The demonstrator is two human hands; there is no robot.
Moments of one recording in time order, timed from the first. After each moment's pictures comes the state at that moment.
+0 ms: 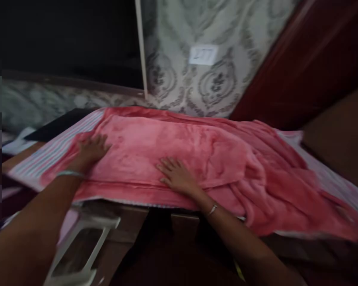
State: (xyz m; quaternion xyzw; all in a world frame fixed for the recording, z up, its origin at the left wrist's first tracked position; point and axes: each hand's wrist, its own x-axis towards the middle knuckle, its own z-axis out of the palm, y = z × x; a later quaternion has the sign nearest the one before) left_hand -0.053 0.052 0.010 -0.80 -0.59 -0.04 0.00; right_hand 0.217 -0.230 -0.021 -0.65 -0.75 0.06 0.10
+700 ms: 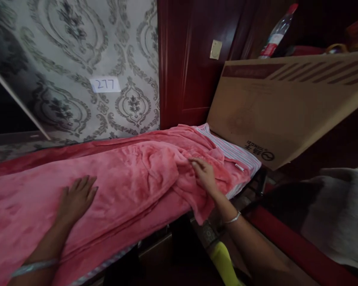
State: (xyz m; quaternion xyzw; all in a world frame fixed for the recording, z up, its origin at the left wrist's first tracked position) left_hand 0.130 -0.033 -0.011 -0.95 -0.30 -0.08 0.11; right_hand 0.401 -0.416 0.000 -0.68 -0.35 -0.10 0.63
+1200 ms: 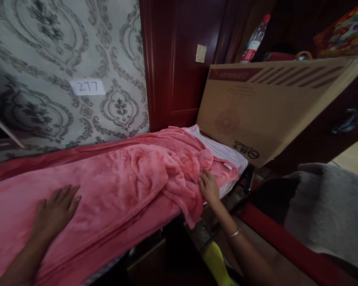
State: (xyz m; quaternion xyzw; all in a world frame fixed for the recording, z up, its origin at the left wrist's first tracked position) left_hand 0.134 -0.025 -0.015 -0.94 -0.29 -0.10 0.12; right_hand 0.425 -0.487 -0.084 -0.86 -0.23 -0.27 0.36
